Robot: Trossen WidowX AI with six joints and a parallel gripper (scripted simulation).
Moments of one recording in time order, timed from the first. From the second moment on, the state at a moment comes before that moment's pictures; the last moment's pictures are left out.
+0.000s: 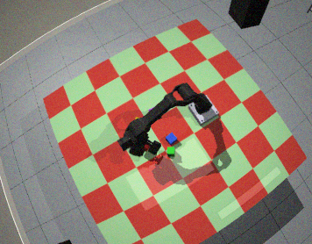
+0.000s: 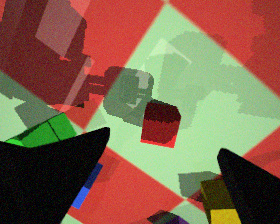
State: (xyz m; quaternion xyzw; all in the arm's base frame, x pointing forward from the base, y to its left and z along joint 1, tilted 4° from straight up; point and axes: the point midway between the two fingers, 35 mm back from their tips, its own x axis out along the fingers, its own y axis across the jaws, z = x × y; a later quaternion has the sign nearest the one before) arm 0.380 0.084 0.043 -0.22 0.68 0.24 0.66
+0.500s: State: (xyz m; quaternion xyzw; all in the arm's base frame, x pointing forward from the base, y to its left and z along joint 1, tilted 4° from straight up) arm 0.378 0.085 0.021 -0.22 0.68 0.24 0.66
